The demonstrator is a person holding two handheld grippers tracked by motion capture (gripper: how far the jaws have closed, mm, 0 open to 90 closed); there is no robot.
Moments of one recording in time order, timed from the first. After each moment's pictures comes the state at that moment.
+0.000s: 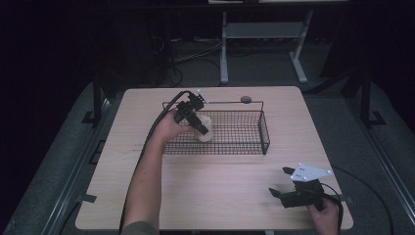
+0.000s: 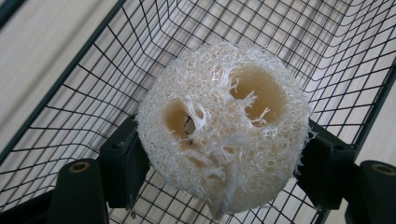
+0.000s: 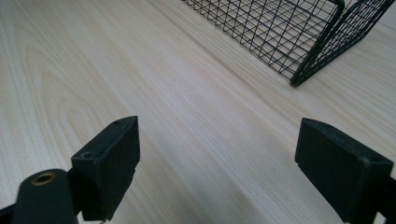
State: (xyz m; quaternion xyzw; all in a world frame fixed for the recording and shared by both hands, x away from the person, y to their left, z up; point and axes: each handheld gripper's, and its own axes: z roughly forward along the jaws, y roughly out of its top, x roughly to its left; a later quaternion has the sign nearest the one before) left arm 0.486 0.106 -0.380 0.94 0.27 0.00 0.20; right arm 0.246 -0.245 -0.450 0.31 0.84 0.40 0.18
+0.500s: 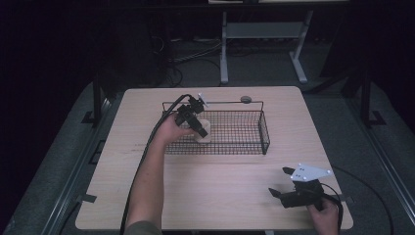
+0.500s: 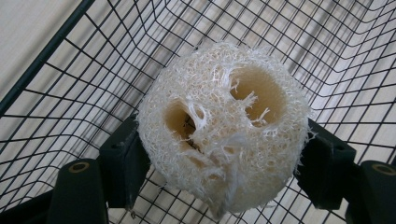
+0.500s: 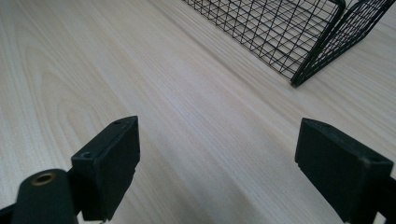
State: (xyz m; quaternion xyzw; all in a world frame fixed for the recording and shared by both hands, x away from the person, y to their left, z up) left arm 0.489 0.105 -0.395 0.94 0.28 0.00 0.18; right arm 0.246 -0.245 -0.450 0.31 0.85 0.40 0.18
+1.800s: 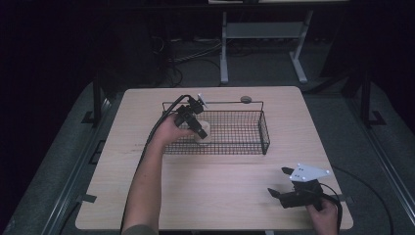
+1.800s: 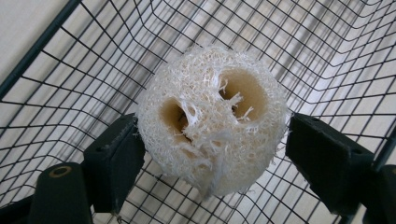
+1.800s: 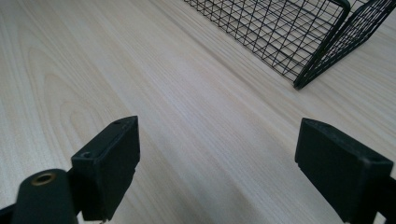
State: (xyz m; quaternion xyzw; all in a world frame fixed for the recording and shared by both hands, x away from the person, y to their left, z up) left arm 0.484 0.108 -0.390 0.94 0.28 0.00 0.17; right arm 0.246 -0.243 -0.450 0.31 0.85 0.40 0.18
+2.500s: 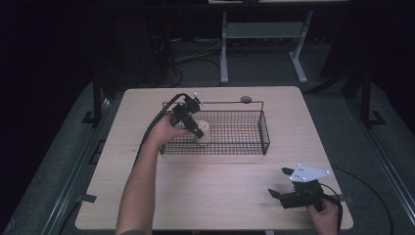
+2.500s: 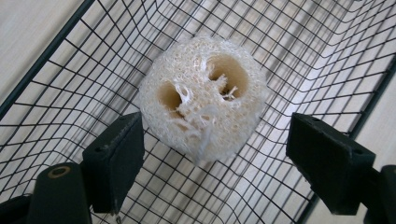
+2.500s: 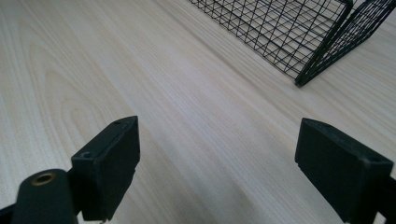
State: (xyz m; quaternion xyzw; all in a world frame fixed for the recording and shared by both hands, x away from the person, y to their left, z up) left arm 0.474 0.118 -0.375 0.94 0.28 0.01 0.18; right arm 0.245 -0.243 -0.450 0.31 0.85 0.40 0.18
